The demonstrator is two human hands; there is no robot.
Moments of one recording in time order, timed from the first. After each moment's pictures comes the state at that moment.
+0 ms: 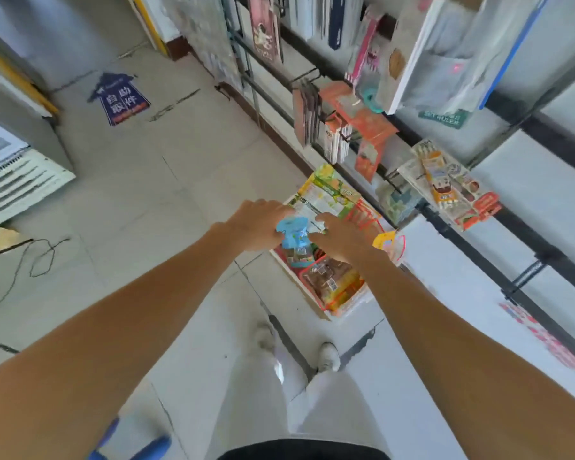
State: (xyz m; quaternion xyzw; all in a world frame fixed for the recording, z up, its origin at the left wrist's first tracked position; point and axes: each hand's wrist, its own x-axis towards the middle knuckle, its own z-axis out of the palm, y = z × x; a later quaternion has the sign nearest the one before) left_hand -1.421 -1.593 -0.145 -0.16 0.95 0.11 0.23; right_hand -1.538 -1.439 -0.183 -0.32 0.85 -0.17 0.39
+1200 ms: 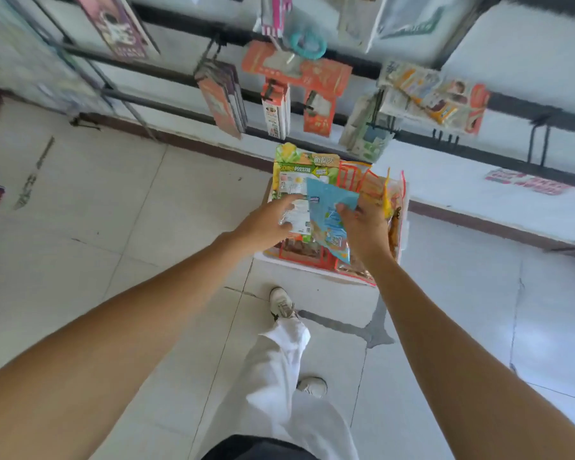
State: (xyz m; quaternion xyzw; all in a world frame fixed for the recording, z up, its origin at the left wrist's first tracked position) left_hand -1.485 -1.704 -0.250 -0.01 0.88 0.39 0.28; right_hand -1.490 -1.500 -0.245 0.17 0.83 -0.51 0.14
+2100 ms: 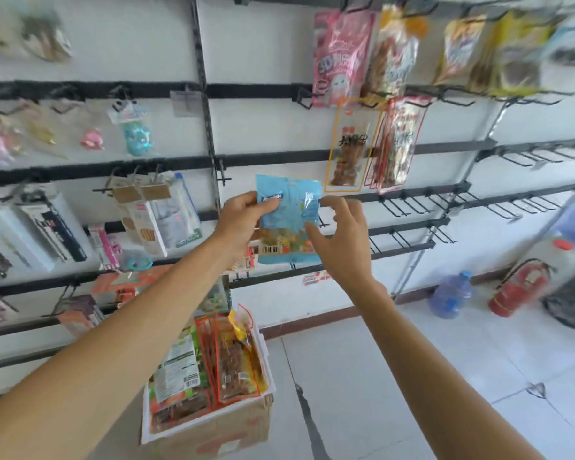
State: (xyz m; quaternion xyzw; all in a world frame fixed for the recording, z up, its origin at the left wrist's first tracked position) left_hand -1.464 -1.445 0.107 0.13 0.63 0.75 0.17; right_hand -1.364 -1.299 0.083 0.13 0.86 -0.35 -0.34
